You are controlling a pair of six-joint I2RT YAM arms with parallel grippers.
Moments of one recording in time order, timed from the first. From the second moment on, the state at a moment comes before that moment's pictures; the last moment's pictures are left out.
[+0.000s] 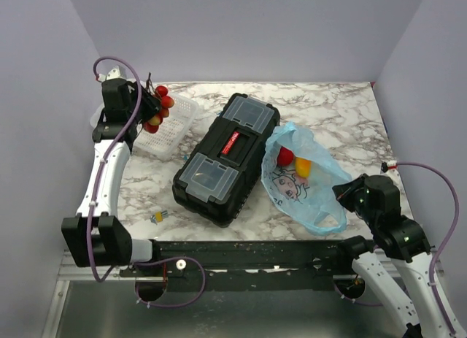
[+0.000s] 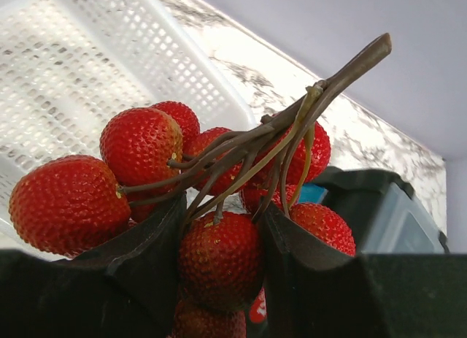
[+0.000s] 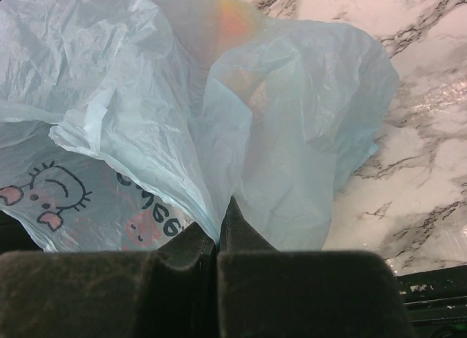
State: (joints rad) left arm 0.03 1.30 1.28 -0.36 0.12 -0.58; right arm 0.33 0.41 0.73 -0.90 0.24 0.87
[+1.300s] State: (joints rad) left arm 0.17 1.93 1.62 -0.44 0.34 -0.50; right arm 0.33 0.44 0.73 -0.89 0.24 0.86
